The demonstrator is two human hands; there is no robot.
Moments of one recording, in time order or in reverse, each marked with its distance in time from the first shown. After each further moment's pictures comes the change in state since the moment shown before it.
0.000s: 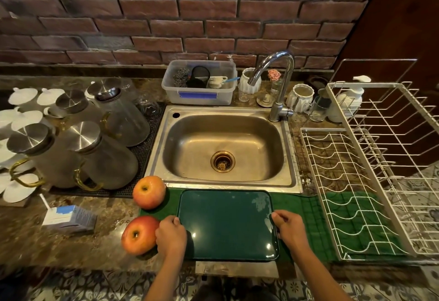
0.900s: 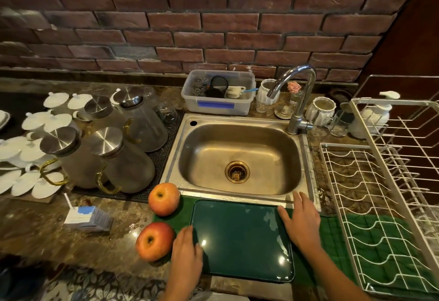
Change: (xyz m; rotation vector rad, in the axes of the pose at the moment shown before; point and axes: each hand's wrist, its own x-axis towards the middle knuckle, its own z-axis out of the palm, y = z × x) left_hand -0.019 -0.024 -0.014 0.146 -0.250 0.326; right_hand 0.049 -0.027 0.007 -0.709 0.210 -0.379
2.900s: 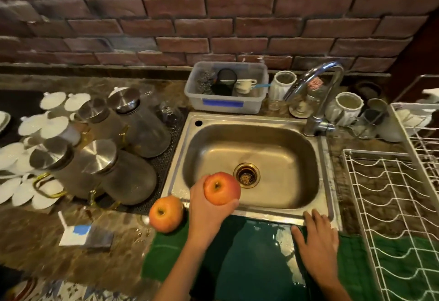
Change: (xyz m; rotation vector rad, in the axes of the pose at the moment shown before) left_hand 0.099 0.110 -0.029 -0.438 0.107 0.094; right_hand 0.006 0.005 0.014 -0.034 -0.159 0.077
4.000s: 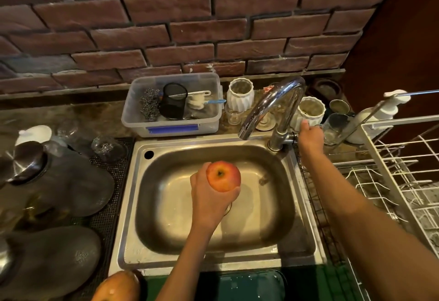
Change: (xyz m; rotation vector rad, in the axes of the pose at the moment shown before) left_hand 0.129 0.066 0.111 0.103 -0.186 0.056; right_hand 0.291 -0.063 -0.157 0.916 0.356 0.483
